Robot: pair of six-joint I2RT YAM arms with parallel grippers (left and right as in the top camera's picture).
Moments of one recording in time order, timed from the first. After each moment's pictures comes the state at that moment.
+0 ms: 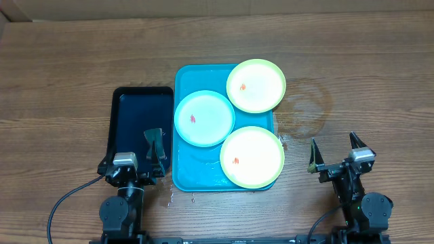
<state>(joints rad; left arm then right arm) 0.00 0.02 0.01 -0.08 -0.04 -0.05 -0.02 0.01 0.02 -0.02 -0.18 0.02</state>
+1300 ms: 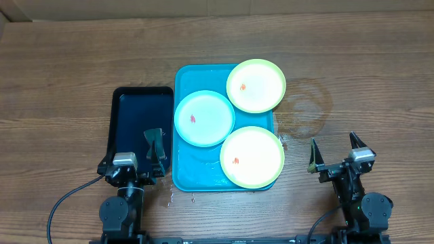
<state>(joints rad) 0.00 0.02 0.01 -0.07 -0.04 -0.05 -0.02 0.01 0.02 -0.02 -0.18 0.02</state>
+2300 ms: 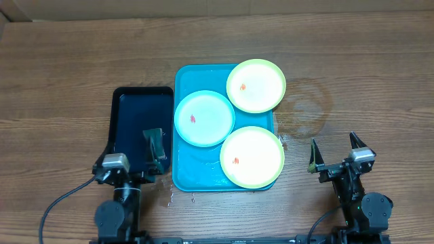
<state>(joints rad) 0.00 0.02 0.08 -0.05 -0.04 -0.18 -0.02 0.01 0.02 -0.02 -0.18 0.02</state>
